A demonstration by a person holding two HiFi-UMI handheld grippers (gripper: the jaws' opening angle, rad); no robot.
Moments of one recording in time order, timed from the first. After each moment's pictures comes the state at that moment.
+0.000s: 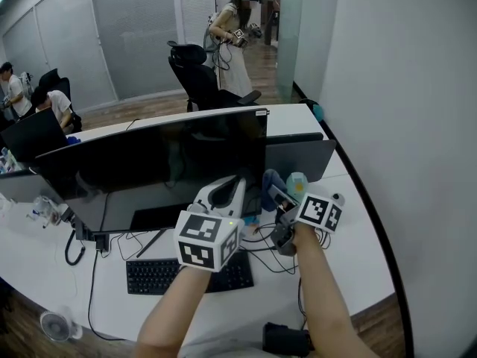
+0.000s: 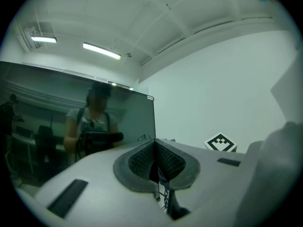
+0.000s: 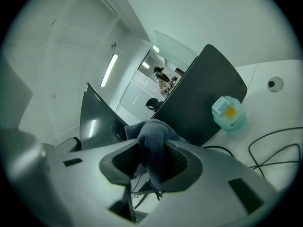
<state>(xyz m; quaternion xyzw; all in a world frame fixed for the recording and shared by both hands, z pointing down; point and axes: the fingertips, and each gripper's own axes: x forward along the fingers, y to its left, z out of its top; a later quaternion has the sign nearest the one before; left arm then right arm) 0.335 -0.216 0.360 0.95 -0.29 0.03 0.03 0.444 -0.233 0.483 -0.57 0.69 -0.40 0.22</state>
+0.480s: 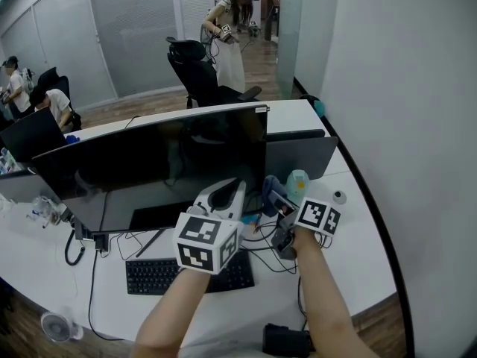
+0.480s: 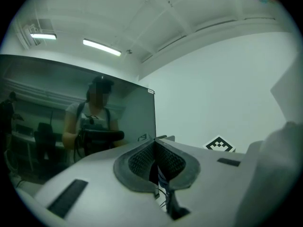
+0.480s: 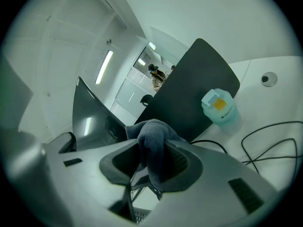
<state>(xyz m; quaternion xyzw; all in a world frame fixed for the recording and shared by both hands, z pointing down) 0.339 -0.220 0.374 0.96 -0.29 0.04 0.04 0.447 -0.231 0.513 -0.58 0.67 -0.42 0.20</state>
